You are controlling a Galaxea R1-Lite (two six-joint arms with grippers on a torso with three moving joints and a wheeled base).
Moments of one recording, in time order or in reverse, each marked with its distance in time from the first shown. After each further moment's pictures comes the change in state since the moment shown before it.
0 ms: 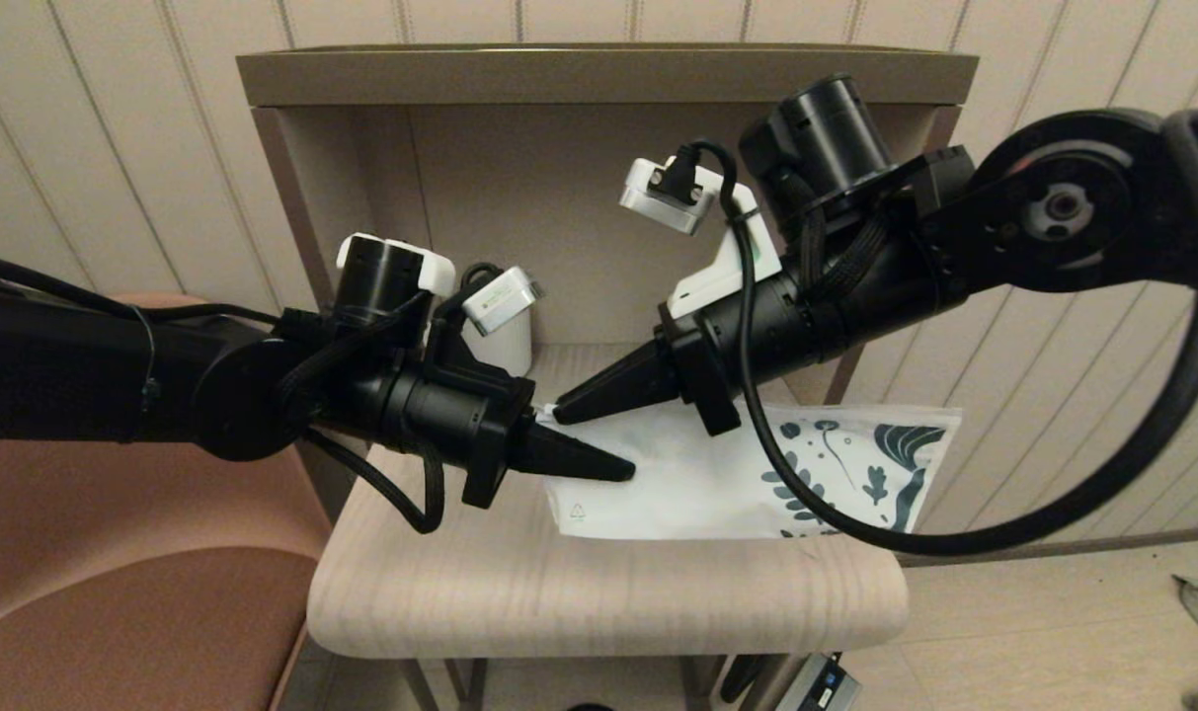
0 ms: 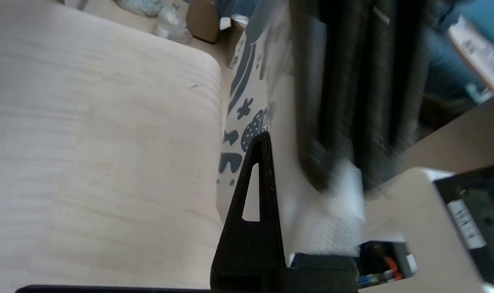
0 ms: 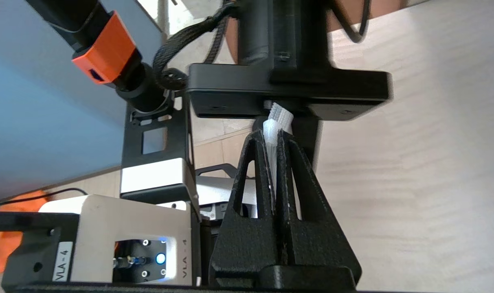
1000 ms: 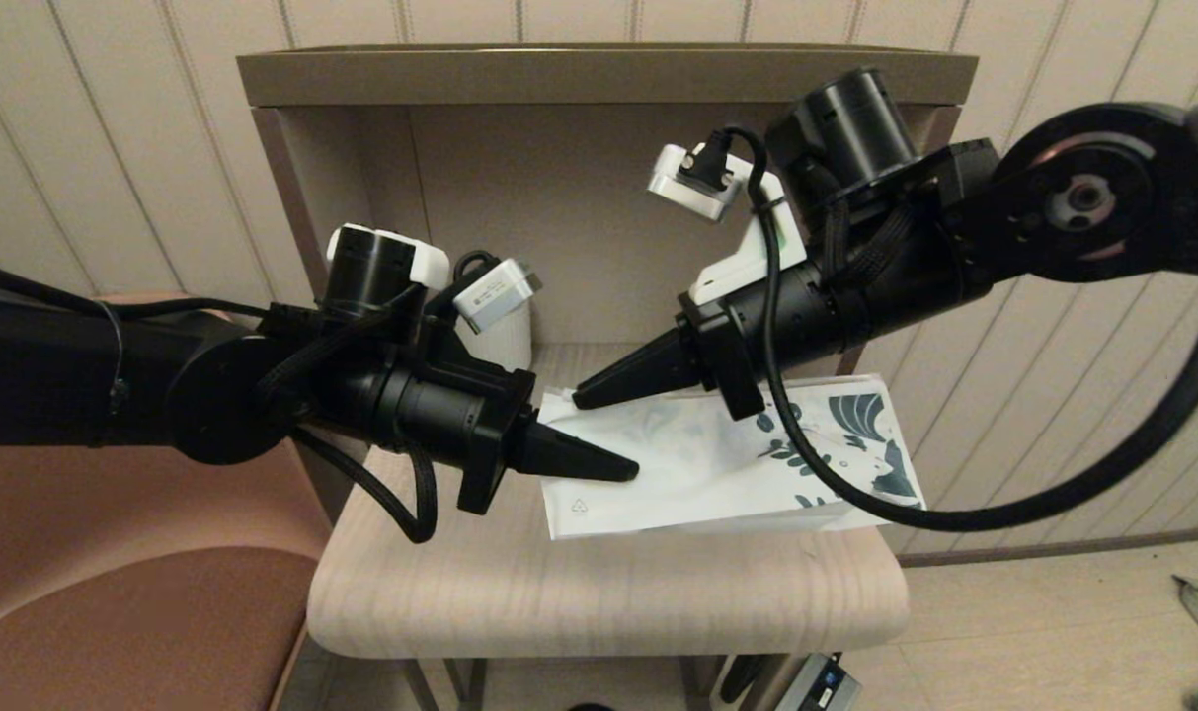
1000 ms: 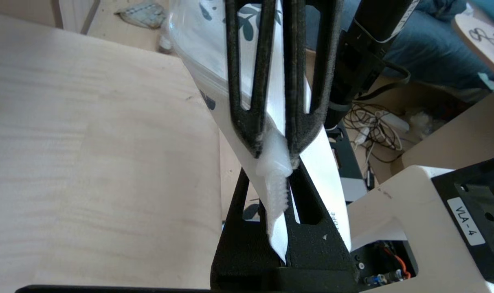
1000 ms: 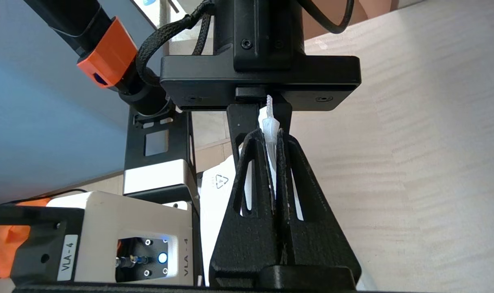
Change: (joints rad) left arm -0.009 -0.031 0.010 0.000 0.007 0.049; right arm -0.043 -0.017 0.010 -0.001 0.037 0.001
